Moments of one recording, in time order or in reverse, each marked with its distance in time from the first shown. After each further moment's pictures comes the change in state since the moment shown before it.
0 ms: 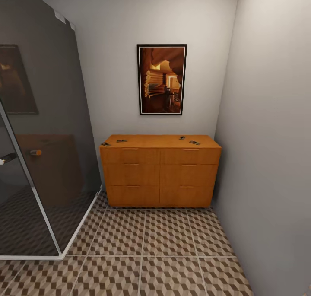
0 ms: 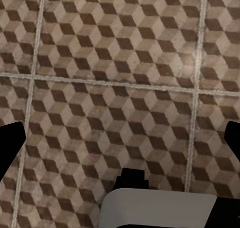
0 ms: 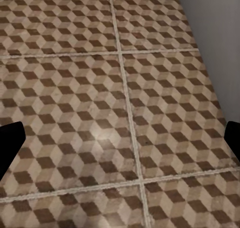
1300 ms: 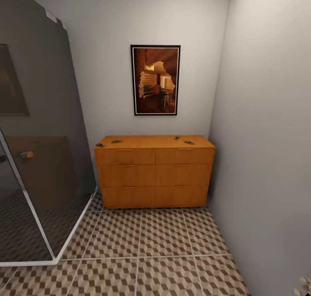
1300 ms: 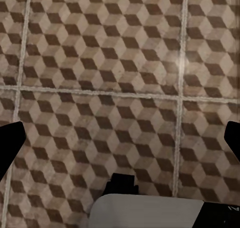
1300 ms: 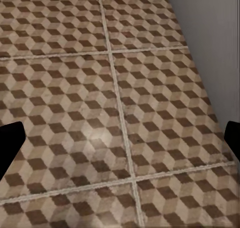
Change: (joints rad) left arm 0.000 -0.019 -0.001 -0.017 0.003 0.001 -0.002; right arm 0.000 -0.005 0.000 0.000 -0.001 -0.001 0.000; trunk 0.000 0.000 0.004
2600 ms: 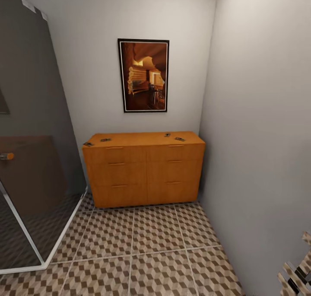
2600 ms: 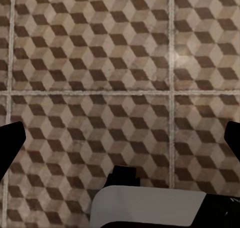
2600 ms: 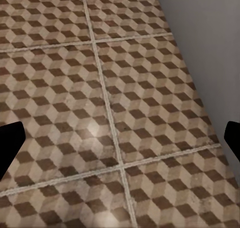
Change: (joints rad) left arm 0.000 0.002 0.002 0.003 0.001 0.000 0.000; right arm 0.000 0.000 0.000 0.000 0.001 0.000 0.000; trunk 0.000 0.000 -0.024
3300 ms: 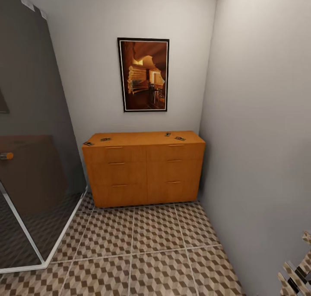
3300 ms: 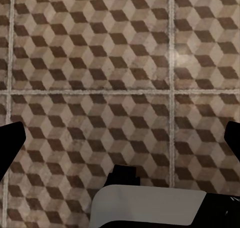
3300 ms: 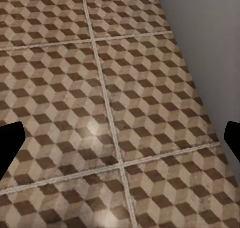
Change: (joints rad) left arm 0.000 0.000 0.000 -0.001 -0.001 -0.001 0.000; right arm 0.001 0.000 -0.001 0.000 0.000 0.000 0.000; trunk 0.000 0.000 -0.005
